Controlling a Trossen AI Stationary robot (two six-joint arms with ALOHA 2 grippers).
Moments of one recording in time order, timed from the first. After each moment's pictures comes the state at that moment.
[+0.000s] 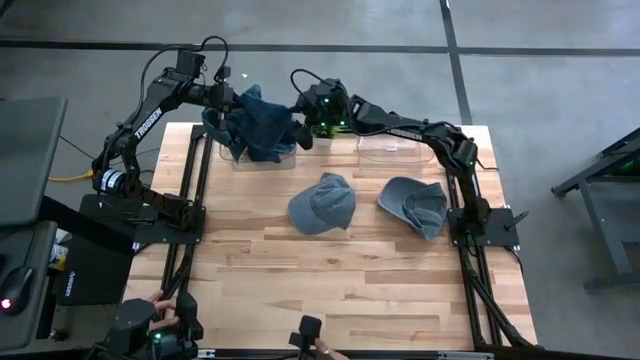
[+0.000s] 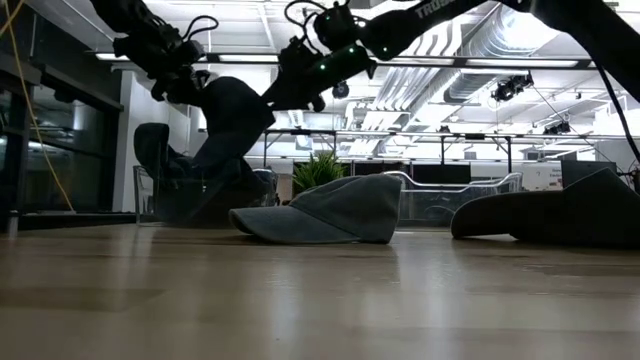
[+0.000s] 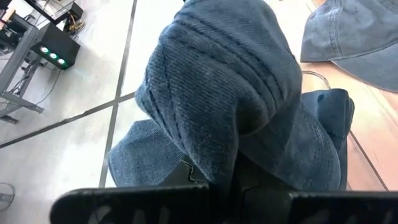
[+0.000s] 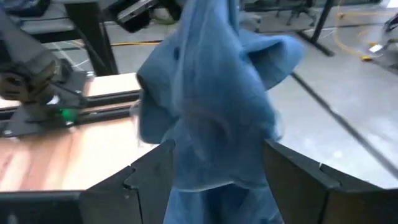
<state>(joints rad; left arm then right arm) 1.28 1.38 1.26 -0.72 0.77 1.30 -0.48 2.08 1.83 -0.08 -0.21 -0.09</state>
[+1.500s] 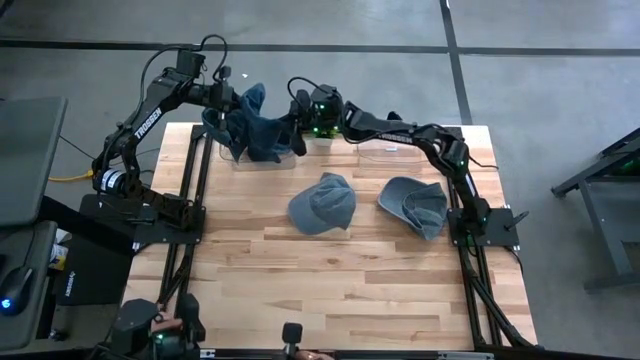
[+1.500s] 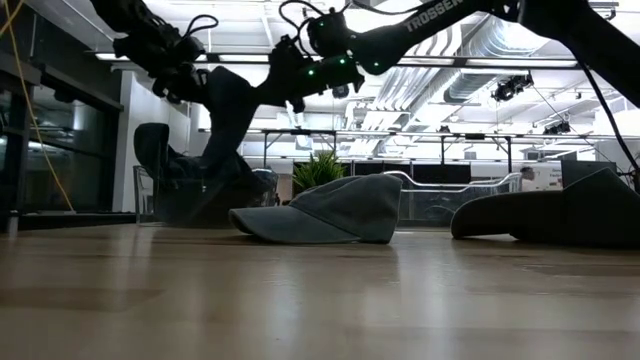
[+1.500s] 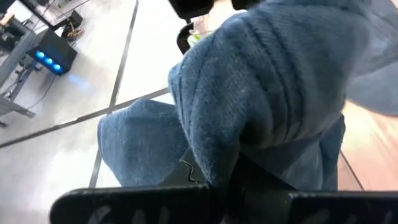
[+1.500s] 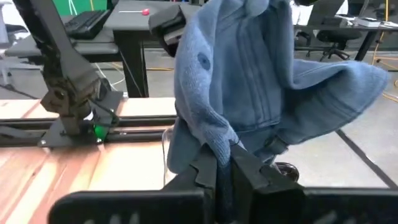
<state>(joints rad) 1.27 1.38 1.26 -0.71 0.83 1.25 -0.46 2.16 1.84 0.12 -0.34 -0.12</state>
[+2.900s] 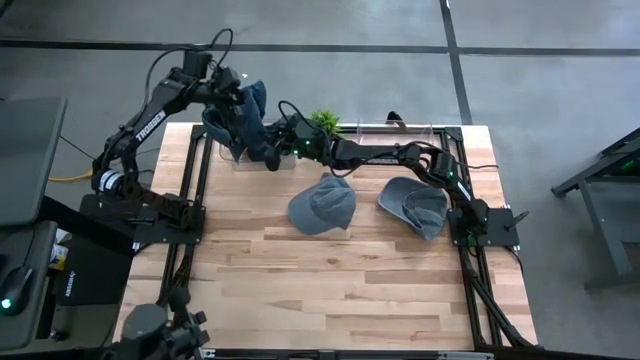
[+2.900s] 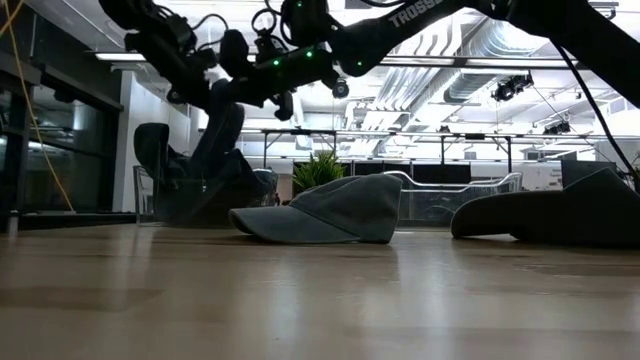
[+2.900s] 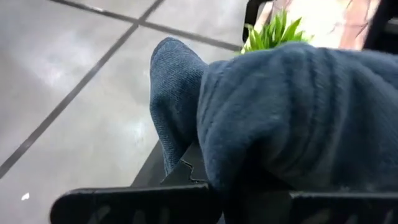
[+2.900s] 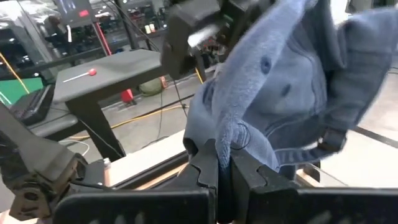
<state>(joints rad) 1.19 1.37 1.26 -0.61 0.48 0.57 -0.27 2.24 1.84 0.33 0.12 0.27</state>
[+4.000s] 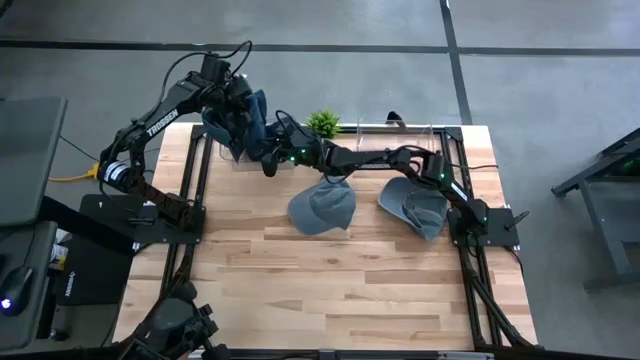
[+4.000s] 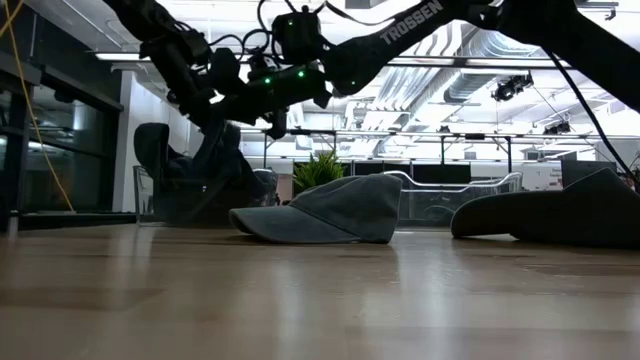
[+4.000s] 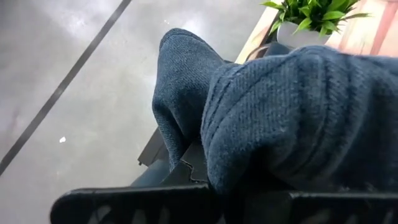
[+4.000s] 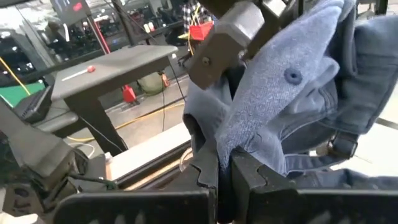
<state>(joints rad) 1.12 1.44 1.26 -0.64 0.20 0.57 -0.24 2.31 1.84 0.40 0.13 0.34</state>
